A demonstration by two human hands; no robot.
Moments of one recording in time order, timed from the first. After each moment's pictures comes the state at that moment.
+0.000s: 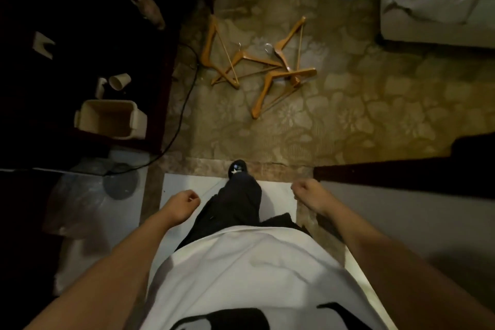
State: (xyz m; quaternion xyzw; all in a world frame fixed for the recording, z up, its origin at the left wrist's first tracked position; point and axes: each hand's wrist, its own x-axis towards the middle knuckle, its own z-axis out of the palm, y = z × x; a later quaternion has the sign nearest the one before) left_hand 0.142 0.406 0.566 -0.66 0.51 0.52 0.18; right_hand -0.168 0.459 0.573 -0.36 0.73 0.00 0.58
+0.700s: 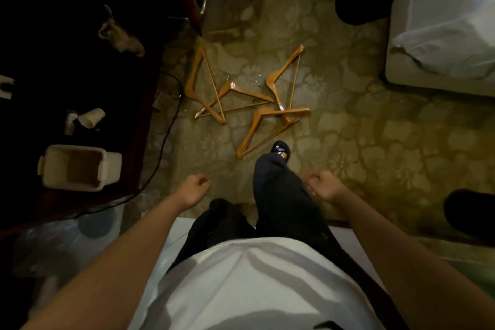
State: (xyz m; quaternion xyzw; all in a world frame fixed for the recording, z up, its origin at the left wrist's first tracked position) left_hand -0.043 0.100 0.538 -0.67 0.46 0.57 0.13; right_hand -0.351 0.149 0.529 -0.35 0.74 0.03 0.57
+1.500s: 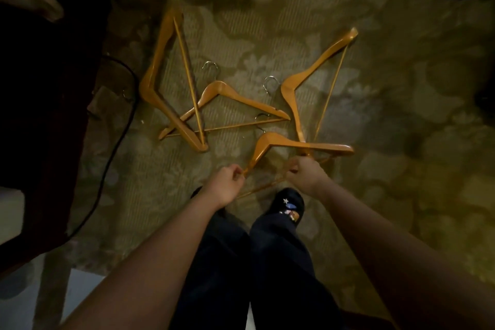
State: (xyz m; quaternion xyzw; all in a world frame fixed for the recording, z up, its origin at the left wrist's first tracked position) left_hand -0.184 -0.120 0.153 -0.66 0.43 0.60 0.13; right_hand -0.379 -0.120 0.138 -0.43 0.68 0.12 0.58
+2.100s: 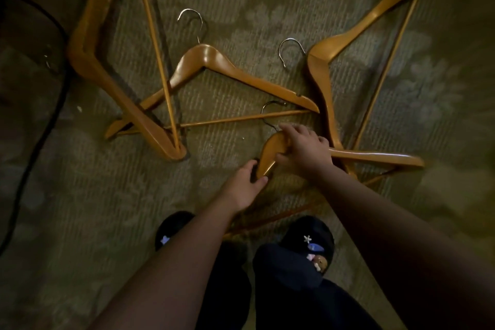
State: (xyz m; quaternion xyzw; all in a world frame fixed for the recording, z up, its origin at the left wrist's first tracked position) left_hand -0.206 -0.107 -0.095 -0.65 0.37 0.66 0.09; right_hand -0.359 -0.150 -0.099 -0.60 0.66 0.16 0.42
